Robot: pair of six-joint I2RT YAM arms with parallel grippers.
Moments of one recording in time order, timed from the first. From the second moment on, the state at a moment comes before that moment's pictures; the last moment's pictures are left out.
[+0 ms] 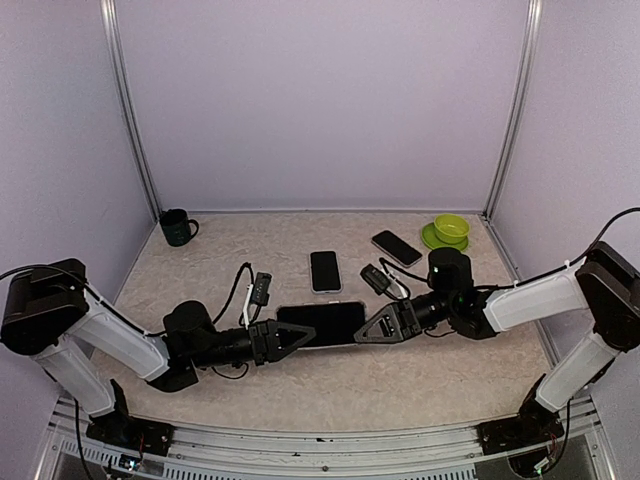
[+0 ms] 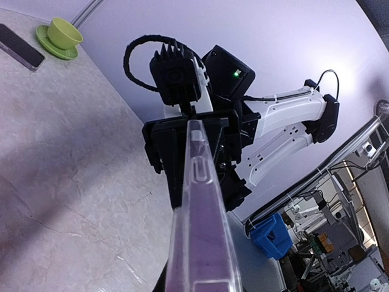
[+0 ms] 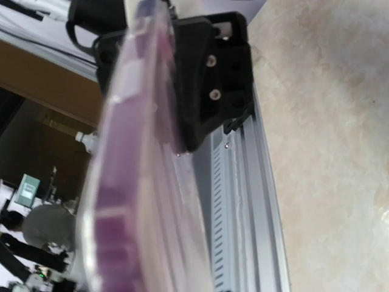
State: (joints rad) left arm -1.04 1.59 0.36 1.31 0.31 -0.87; right arm 0.73 1.55 0.61 0.66 -1.14 0.75
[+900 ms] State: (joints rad) left arm -1.04 1.60 0.36 1.27 0.30 -0.88; right arm 0.74 1.38 0.64 0.25 -0.82 0.39
